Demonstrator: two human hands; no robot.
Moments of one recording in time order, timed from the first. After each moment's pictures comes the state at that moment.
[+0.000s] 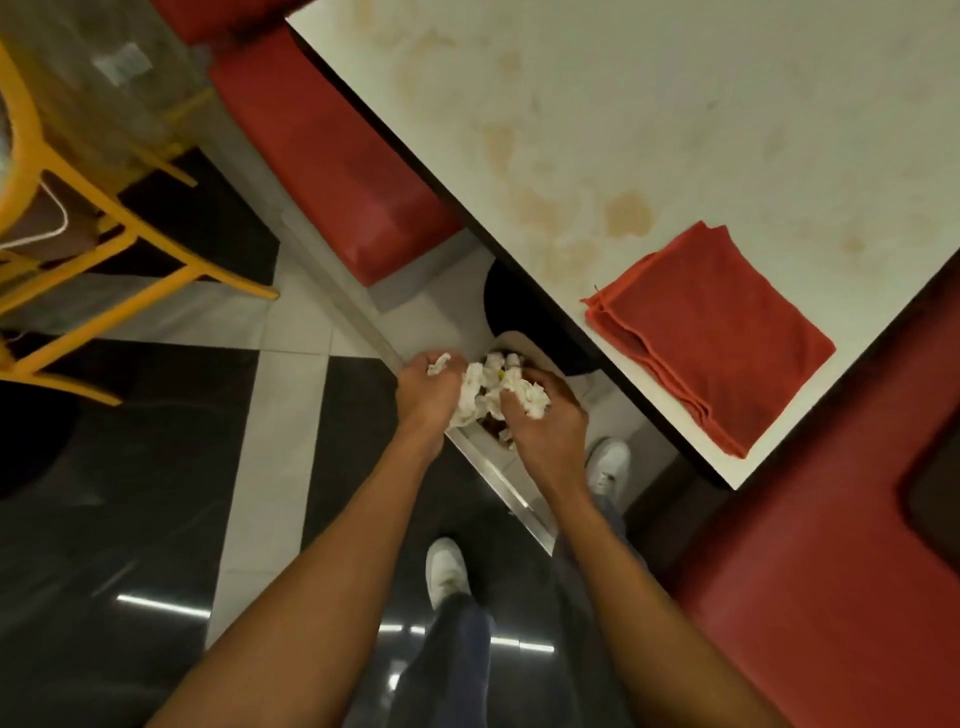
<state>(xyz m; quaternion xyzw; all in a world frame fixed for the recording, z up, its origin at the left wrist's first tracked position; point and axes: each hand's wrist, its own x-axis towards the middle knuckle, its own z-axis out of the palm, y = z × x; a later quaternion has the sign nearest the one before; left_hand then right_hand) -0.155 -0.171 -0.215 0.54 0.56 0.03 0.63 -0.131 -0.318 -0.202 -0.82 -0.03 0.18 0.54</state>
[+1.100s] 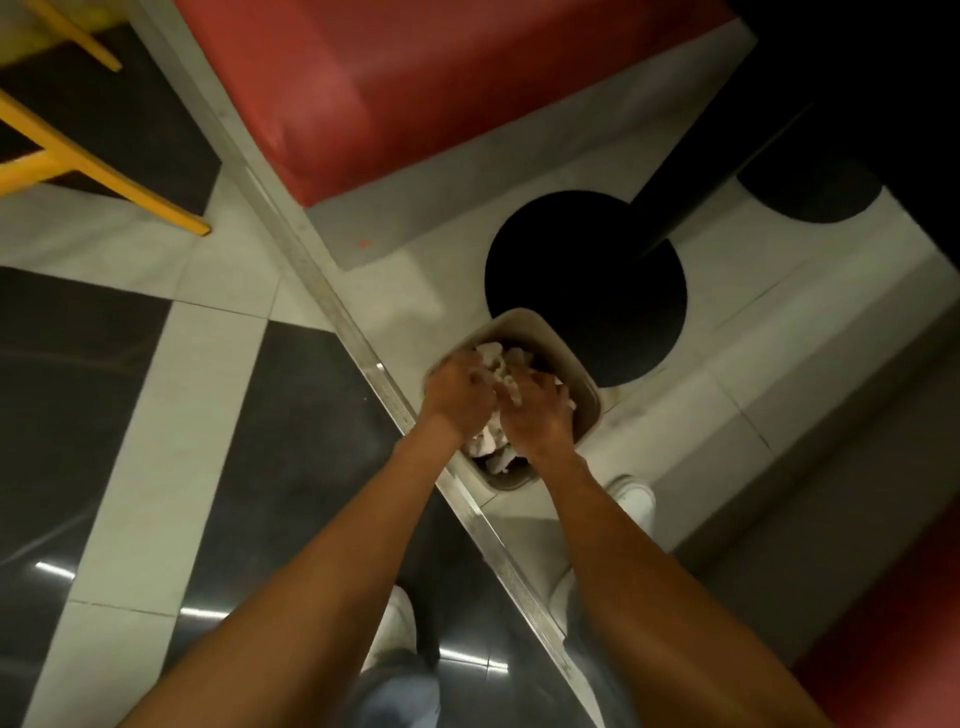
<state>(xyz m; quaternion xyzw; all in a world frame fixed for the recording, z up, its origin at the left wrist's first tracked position) -0.091 -0.182 -0.490 0.79 0.39 -0.10 0.46 -0.030 -0.304 -0.562 -0.93 -0.25 0.26 0.04</state>
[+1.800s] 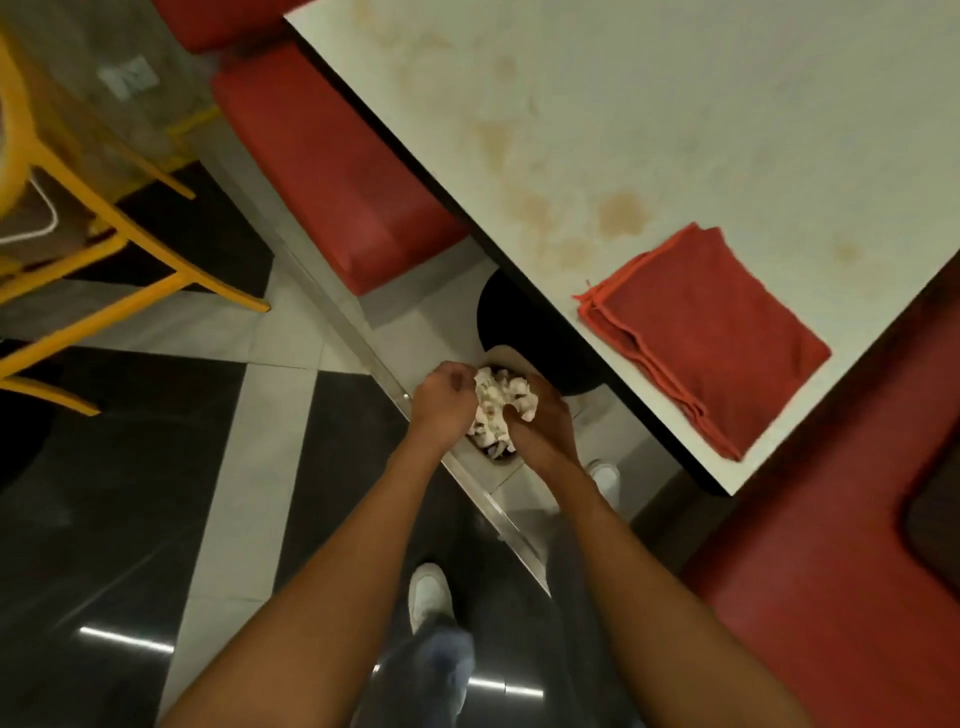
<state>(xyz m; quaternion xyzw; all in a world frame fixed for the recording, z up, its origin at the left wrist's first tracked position) -0.147 -0.183 -0.259 0.73 0.43 -0.04 0.53 -0.091 -0.325 -0.272 -0.90 -0.09 0.29 0.32</state>
